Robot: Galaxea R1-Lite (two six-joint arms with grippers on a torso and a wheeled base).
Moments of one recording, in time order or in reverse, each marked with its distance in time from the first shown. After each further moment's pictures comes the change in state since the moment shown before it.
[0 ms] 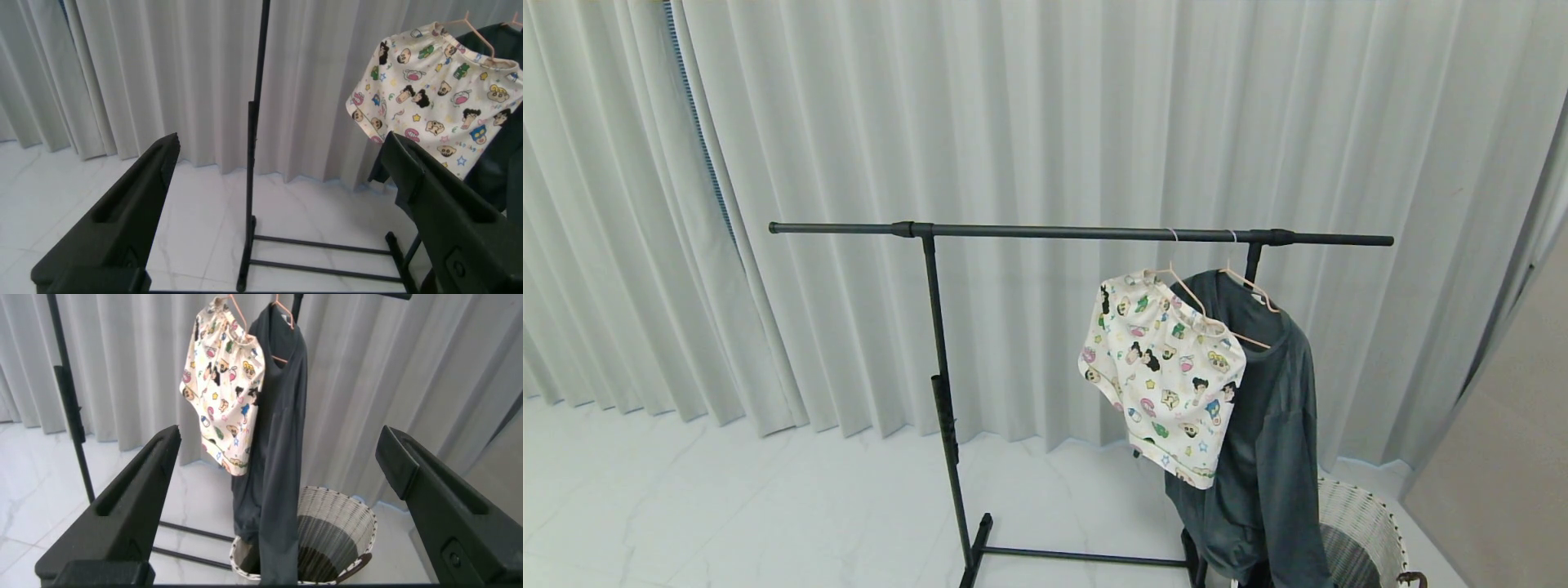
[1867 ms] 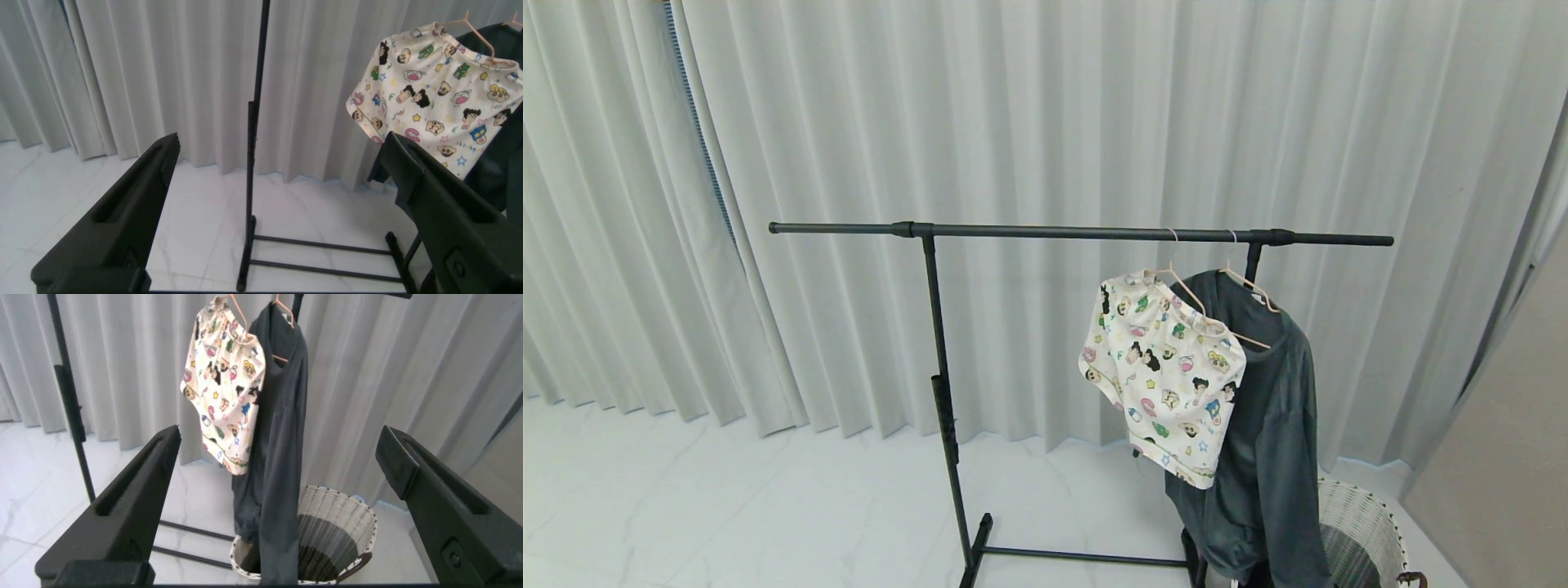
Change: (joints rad) left arm 0.000 0.000 0.000 0.000 0.000 0.000; right arm -0.001 0.003 0.000 0.000 0.000 0.000
